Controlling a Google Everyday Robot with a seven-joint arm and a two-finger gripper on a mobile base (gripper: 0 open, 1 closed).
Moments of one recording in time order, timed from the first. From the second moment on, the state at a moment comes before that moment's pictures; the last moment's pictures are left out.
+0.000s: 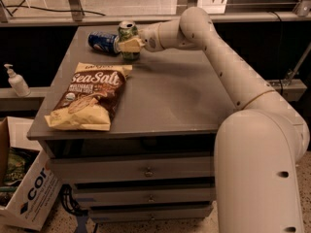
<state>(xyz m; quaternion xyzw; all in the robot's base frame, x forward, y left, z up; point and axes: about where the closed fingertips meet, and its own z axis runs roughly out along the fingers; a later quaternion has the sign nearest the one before) 0.819 0.079 0.862 -0.44 0.68 0.32 0.48</state>
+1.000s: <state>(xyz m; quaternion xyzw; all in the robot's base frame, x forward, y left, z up) 0.831 0.079 0.857 -0.44 0.69 0.32 0.48</state>
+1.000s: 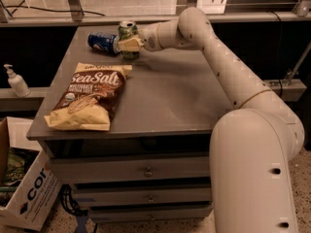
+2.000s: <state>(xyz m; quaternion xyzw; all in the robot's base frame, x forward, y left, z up) 0.831 0.066 0.862 -0.42 0.69 0.32 0.50</state>
